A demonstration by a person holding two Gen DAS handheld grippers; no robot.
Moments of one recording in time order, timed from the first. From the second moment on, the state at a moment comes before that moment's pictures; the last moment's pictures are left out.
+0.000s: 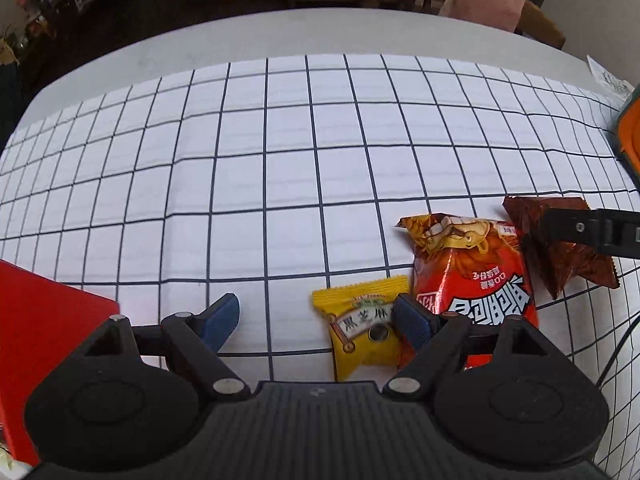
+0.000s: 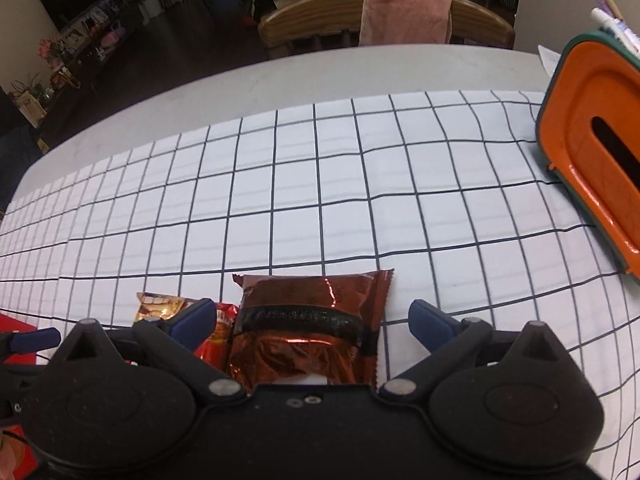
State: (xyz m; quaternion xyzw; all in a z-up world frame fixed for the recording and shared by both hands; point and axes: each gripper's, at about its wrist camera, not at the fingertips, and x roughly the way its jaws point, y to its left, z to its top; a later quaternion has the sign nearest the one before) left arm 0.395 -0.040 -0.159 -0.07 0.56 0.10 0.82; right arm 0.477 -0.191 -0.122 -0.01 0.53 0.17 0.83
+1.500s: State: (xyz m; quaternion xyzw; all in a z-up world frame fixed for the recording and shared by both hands) left arm 0.300 -0.046 -0.124 -0.09 0.53 0.06 0.84; right arm 0.354 -0.236 -0.076 -0.01 0.48 0.21 0.85
